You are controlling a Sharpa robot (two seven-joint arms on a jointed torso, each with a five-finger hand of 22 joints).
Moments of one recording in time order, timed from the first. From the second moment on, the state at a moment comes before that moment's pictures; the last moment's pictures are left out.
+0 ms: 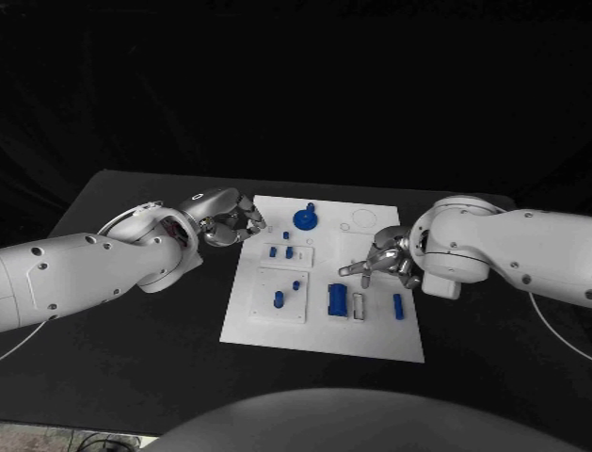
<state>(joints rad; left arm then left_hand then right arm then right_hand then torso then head) 1.21 -0.86 -0.23 1.47 -1.25 -0.45 0.11 1.55 -0.12 0.43 0.29 0.24 1.09 0.10 0.15 0.18 0.98 0.06 0.36 0.07 1.44 -0.04 1.27 1.04 0.05 1.45 0.07 1.26 1.31 1.30 -0.77 -0.24 1.58 -0.85 0.11 -0.63 0.87 0.01 0.04 0.18 0.10 1.00 0.07 0.12 0.72 1.46 -0.02 1.57 1.31 1.46 -0.08 1.57 1.31 0.09 1.40 0.03 1.02 1.31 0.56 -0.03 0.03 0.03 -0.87</state>
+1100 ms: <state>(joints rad) 1.21 -0.86 -0.23 1.47 -1.25 -0.45 0.11 1.55 -0.12 0.43 0.29 0.24 1.09 0.10 0.15 0.18 0.98 0.06 0.36 0.07 1.44 -0.04 1.27 1.04 0.05 1.45 0.07 1.26 1.31 1.26 -0.86 -0.24 1.55 -0.99 0.22 -0.65 1.00 0.06 0.07 0.13 0.26 1.05 0.04 0.17 0.71 1.47 -0.02 1.57 1.31 1.46 -0.08 1.57 1.31 0.09 1.40 0.03 0.98 1.31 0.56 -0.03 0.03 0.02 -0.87</state>
